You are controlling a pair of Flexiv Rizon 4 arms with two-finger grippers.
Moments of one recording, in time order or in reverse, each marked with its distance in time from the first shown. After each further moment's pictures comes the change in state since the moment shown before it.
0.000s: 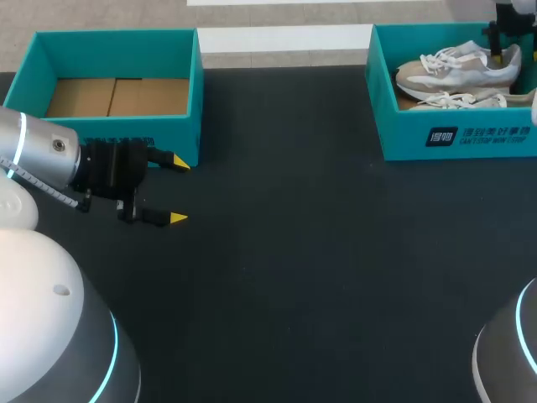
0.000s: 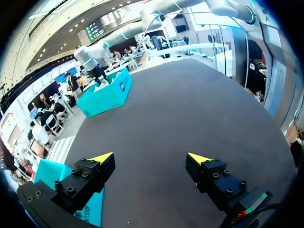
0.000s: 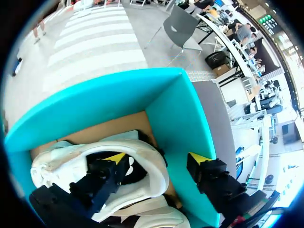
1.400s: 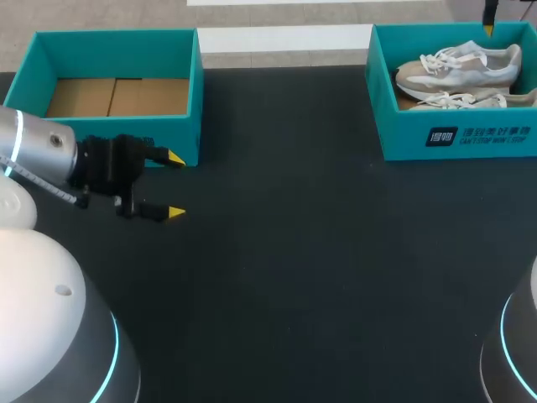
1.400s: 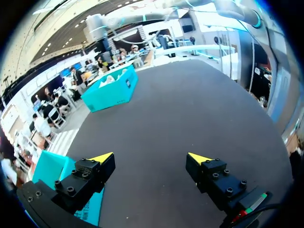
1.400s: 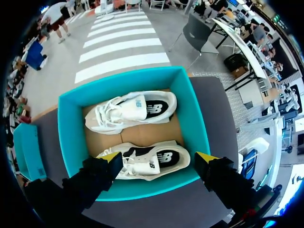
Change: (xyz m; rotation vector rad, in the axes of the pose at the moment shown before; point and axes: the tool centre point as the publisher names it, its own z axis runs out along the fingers) left arm -0.011 0.001 -0.009 -0.025 -0.038 -0.093; right arm -0.003 -0.104 -0.162 -0.007 0.206 -0.088
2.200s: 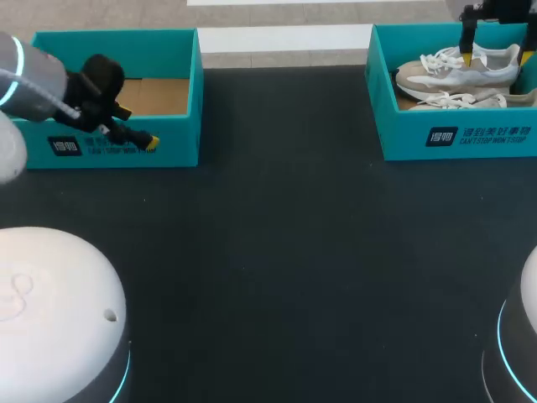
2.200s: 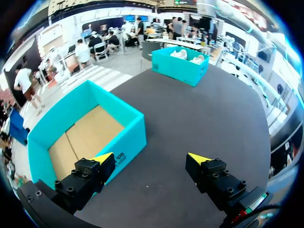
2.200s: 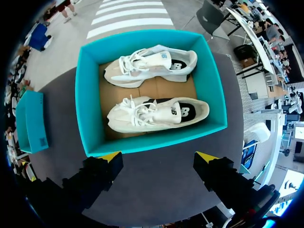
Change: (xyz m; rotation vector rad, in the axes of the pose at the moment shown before) left arm -0.111 0.036 -0.049 -0.268 -0.255 -0.640; right arm 0.046 -0.103 -0.033 0.175 0.035 -0.067
